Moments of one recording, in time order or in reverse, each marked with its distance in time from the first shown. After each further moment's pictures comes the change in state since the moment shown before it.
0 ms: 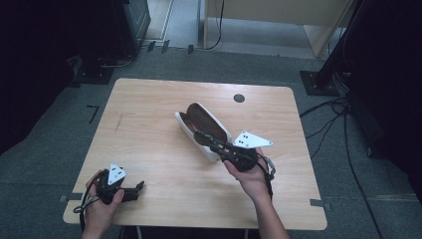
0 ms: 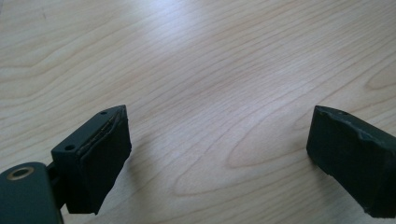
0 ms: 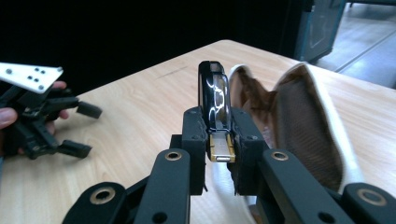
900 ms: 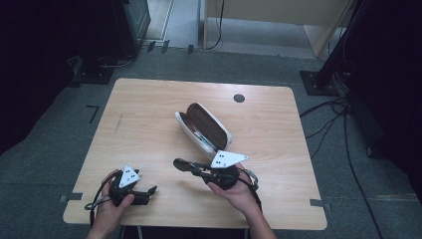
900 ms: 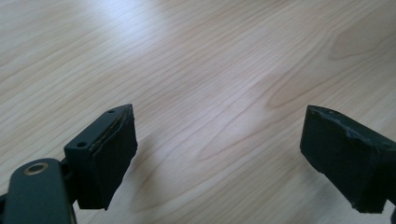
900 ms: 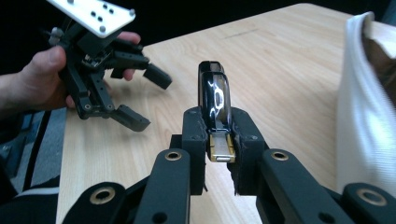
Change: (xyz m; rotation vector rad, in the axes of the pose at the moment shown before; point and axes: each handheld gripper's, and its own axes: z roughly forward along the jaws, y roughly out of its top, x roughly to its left) left arm -0.028 0.012 0.004 -0.015 -0.135 0.084; right arm 0.042 -0.037 0.030 0.112 0.210 -0.082
